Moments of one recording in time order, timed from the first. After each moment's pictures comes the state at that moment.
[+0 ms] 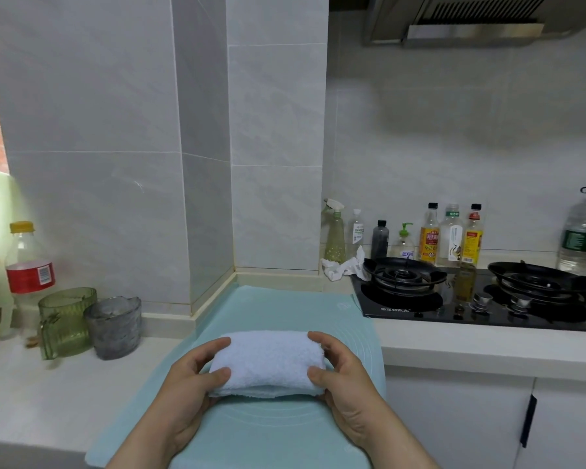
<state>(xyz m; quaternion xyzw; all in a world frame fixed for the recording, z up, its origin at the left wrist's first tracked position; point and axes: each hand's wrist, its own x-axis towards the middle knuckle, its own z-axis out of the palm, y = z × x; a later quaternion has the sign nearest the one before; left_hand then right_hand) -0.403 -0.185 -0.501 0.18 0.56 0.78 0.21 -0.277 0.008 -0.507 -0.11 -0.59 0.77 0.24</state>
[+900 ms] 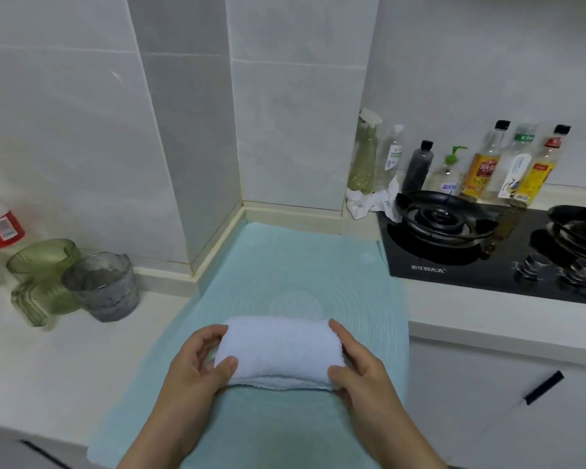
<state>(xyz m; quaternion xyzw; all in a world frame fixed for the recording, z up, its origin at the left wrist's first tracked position) -0.413 -0.180 -0.502 0.11 0.65 0.73 0.17 -0.284 0.016 -0.494 -0.24 -0.61 0.74 0.12</state>
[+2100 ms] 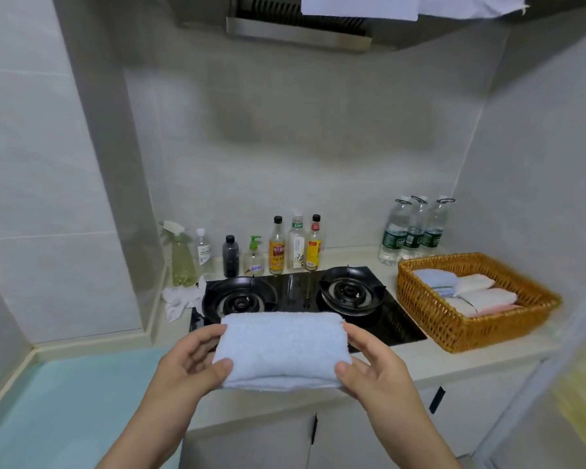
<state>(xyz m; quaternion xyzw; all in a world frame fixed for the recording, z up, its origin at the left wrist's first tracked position) -0.229 0.101 -0.203 0.32 0.58 0.68 0.32 -0.012 0.241 -0.183 -0.30 -0.60 0.65 0.34</state>
